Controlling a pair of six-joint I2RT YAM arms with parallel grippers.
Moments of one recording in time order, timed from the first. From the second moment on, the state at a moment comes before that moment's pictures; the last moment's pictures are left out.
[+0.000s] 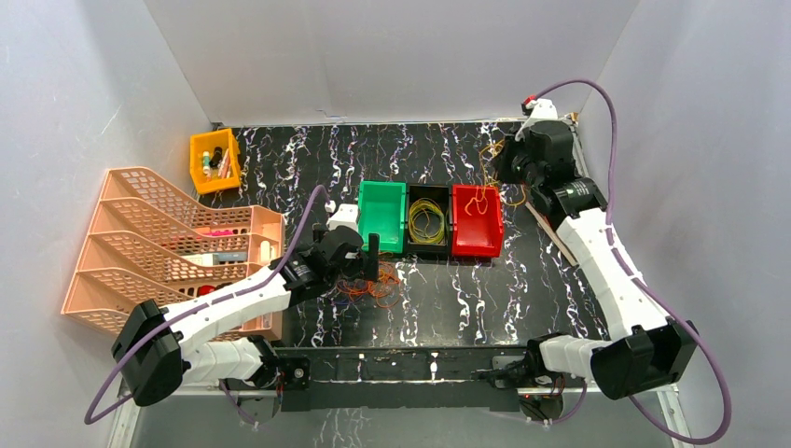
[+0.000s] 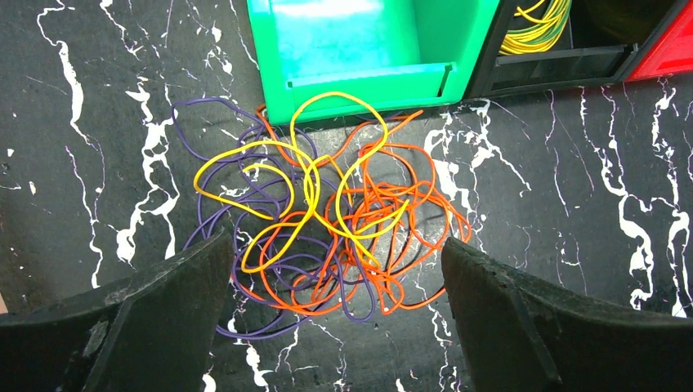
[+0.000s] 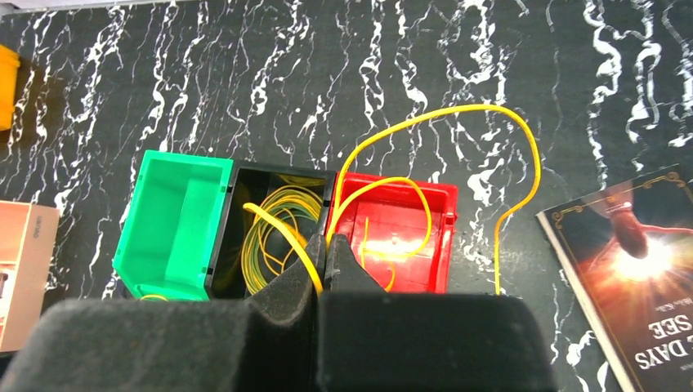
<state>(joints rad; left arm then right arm) -0.89 1.15 0.73 -0.37 -0.39 -0.57 0.30 1.22 1.29 -0.50 0.04 0.27</state>
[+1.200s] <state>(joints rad) -0.89 1.16 0.73 -0.38 -0.40 -0.56 0.23 1.31 1.04 -0.25 -0.47 0.37</state>
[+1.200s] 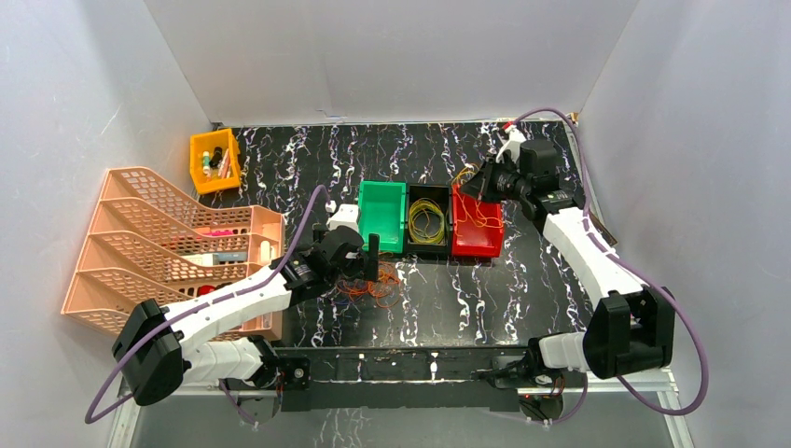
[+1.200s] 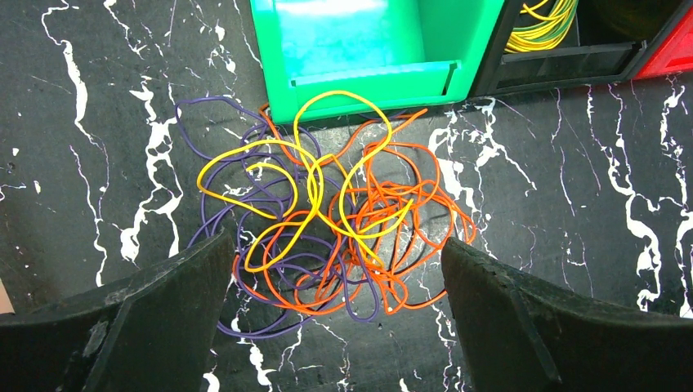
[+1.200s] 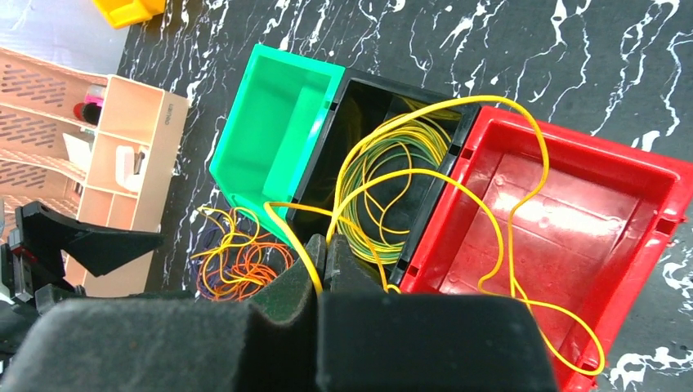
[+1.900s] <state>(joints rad) -0.89 1.15 0.73 -0.39 -0.40 -0.56 0.23 1.35 0.98 -0.12 -0.56 0.49</state>
